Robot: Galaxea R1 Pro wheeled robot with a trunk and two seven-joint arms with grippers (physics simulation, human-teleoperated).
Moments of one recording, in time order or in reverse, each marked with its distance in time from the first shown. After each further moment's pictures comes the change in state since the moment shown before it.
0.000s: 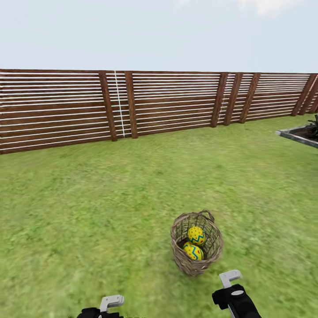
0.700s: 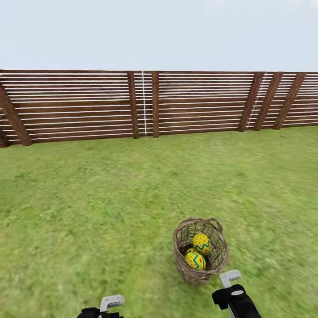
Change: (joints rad) left arm 0.000 0.000 0.000 0.000 0.000 0.000 0.000; right arm 0.000 0.000 0.000 0.000 0.000 0.000 0.000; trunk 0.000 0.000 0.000
